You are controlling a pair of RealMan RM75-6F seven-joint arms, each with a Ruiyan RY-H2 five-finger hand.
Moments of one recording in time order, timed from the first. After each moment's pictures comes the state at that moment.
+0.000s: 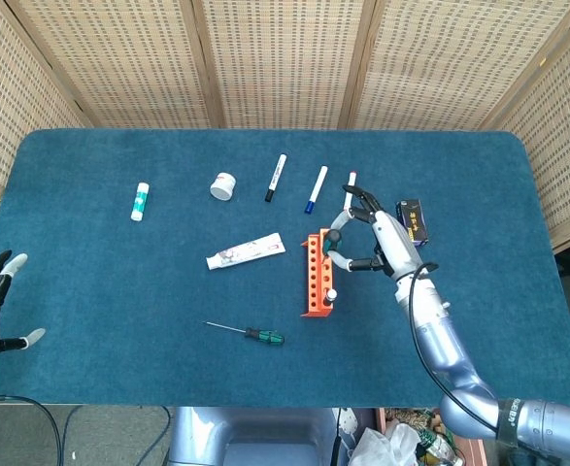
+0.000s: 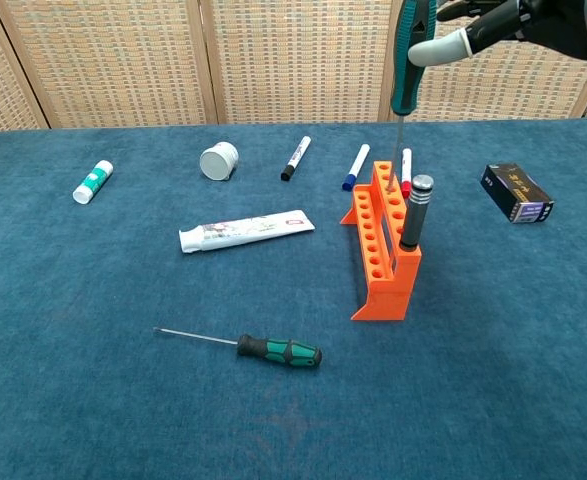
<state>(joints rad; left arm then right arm) -0.15 -0.94 -0.07 -1.90 1.29 1.36 0.12 0.70 -1.27 0.42 -1.92 -0.87 1.06 0.09</state>
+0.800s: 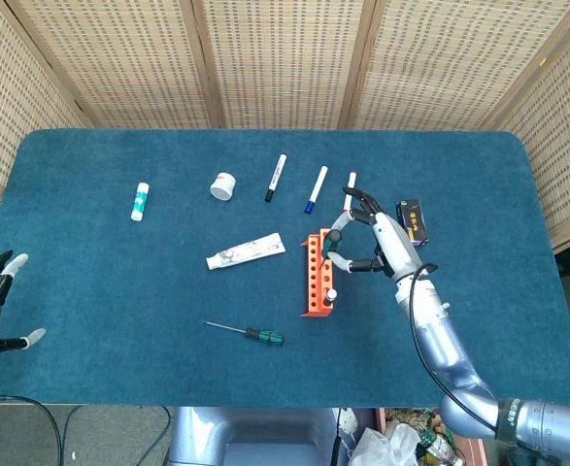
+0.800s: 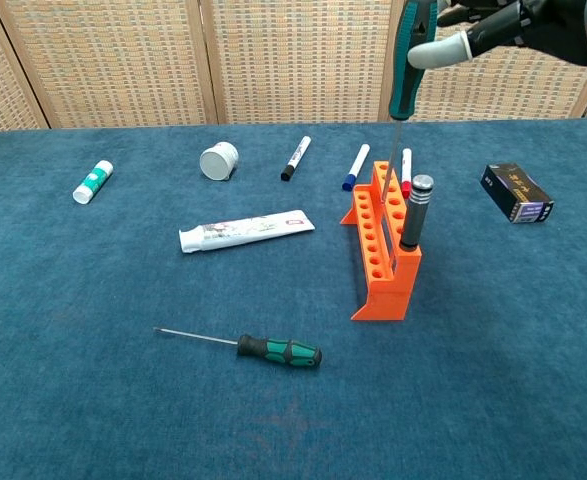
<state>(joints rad) -0.16 -0.95 -0.07 -1.90 1.28 1.35 0.13 0.69 -1.27 0.42 -1.91 -0.89 1.05 0.12</state>
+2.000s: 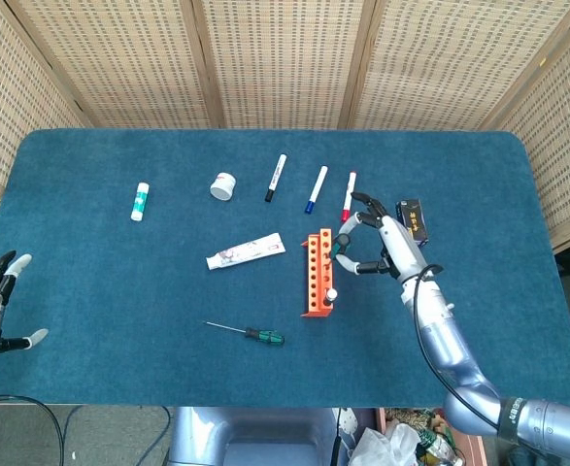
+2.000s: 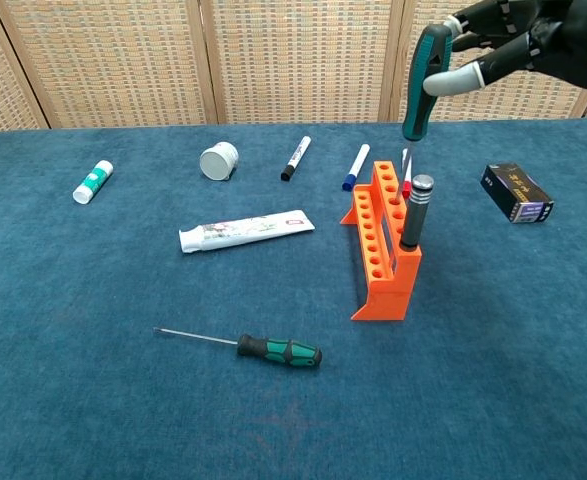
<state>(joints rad) -0.16 -0.95 -0.07 -1.90 1.28 1.35 0.15 0.68 -1.28 0.39 -1.85 -0.89 1.02 0.14</state>
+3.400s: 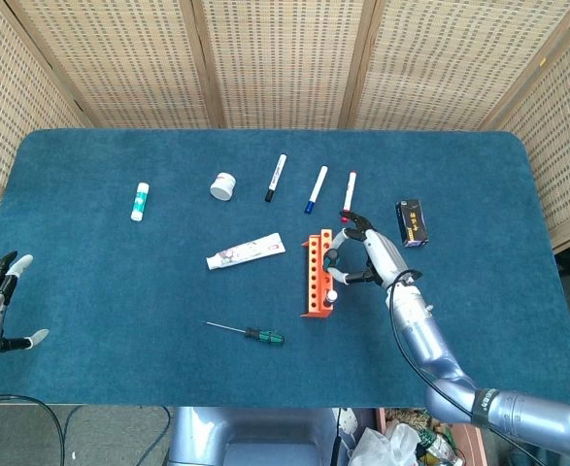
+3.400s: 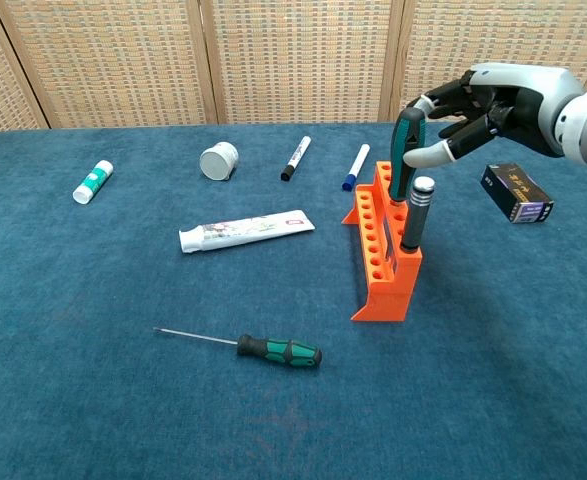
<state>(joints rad) -0.17 -0.96 -0.07 -1.90 1.27 1.34 0.16 0.71 -1.41 0.34 -1.70 -0.86 0.95 0.10</state>
